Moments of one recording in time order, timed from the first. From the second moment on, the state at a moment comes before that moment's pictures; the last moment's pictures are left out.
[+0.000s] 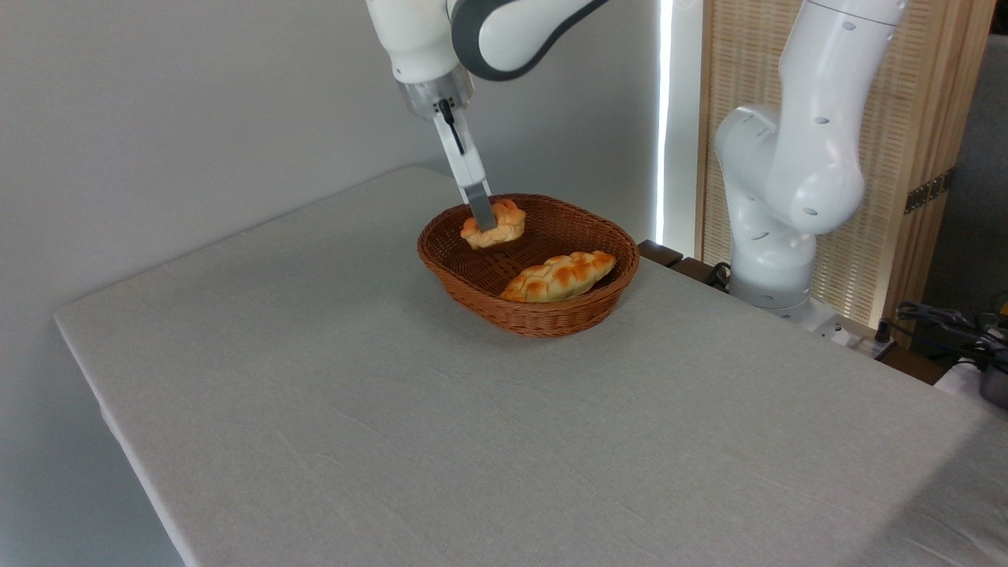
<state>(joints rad) -0.49 -0.34 -0.12 -2.29 -0.25 1.80 0.72</state>
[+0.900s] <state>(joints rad) -0.49 -0.06 0.16 -2.01 -0.30 2.05 0.80</state>
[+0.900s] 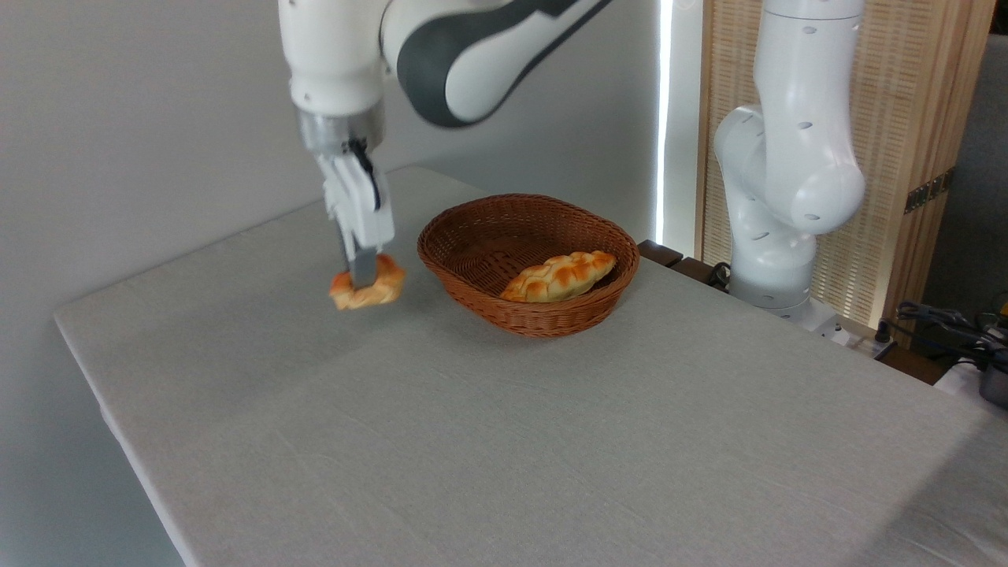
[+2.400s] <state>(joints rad) -0.34 0.01 0.08 -1.90 -0.34 2.03 0.80</state>
